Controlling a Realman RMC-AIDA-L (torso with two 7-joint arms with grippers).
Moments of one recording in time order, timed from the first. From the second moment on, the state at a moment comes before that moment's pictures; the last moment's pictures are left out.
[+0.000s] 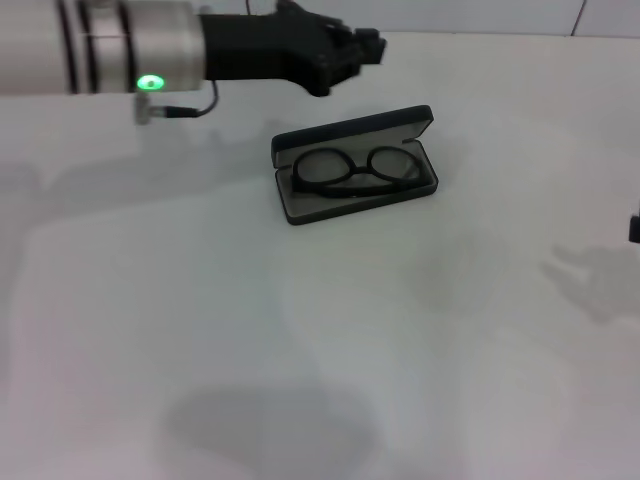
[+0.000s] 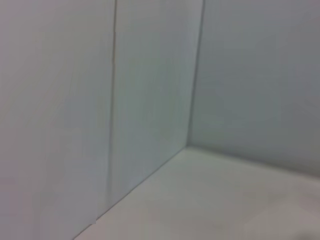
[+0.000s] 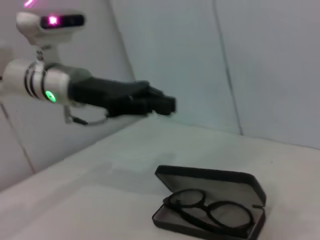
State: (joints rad) left arm -0.83 -1.96 1.20 0.49 1.50 1.21 -1.42; right arm 0.18 2.02 -0.84 -1.16 -1.77 -1.64 1.71
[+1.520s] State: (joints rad) left arm -0.85 -2.07 1.21 0.45 1.76 0.89 -1.49; right arm 0.24 2.02 -0.75 -0.92 -1.75 -1.68 1.58
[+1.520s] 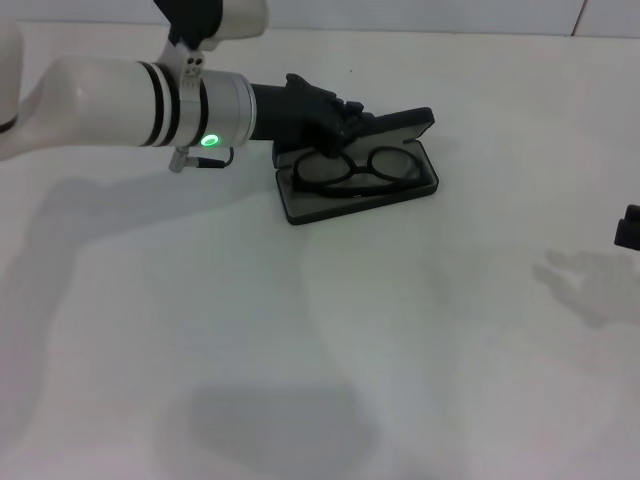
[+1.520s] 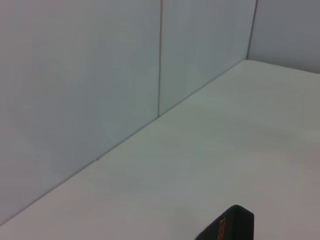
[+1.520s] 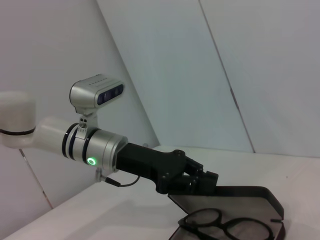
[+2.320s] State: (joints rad) left arm -0.83 -2.09 1.22 0.45 1.85 1.00 -1.49; right arm 0.24 2.02 -0.75 -0.89 -1.75 -1.70 1.57
